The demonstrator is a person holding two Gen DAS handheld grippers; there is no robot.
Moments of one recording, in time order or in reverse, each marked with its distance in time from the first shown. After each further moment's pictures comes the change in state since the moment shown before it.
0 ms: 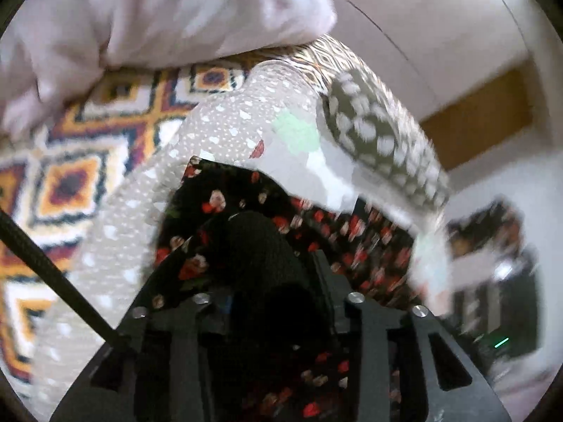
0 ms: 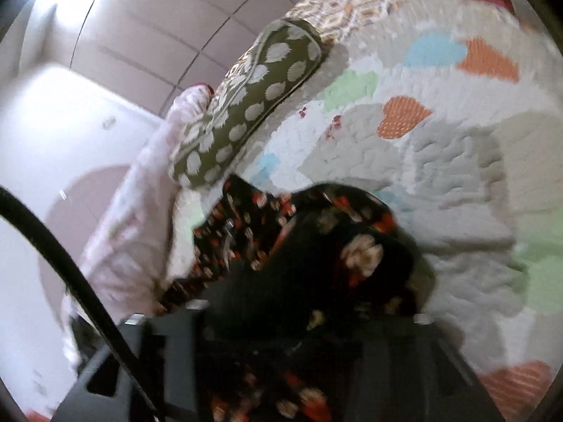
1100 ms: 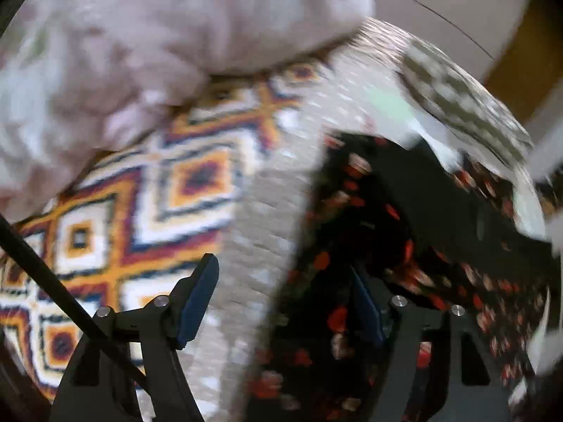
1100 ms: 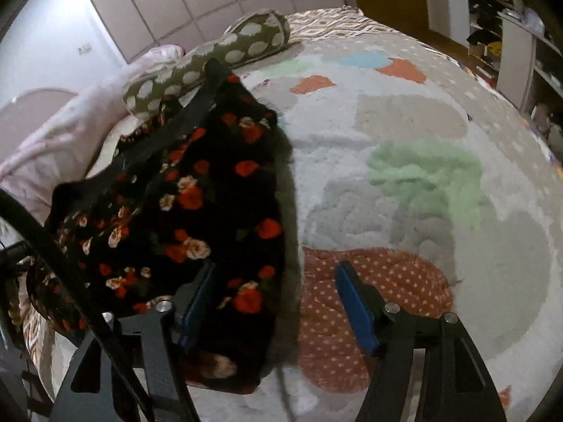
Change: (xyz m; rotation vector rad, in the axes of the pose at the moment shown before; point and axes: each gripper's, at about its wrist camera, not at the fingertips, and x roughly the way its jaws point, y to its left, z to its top) left arm -0.040 0.047 -0.034 0.232 -0.057 0.492; right arm -0.060 -0.039 -0.109 -0.353 -0.049 -0.388
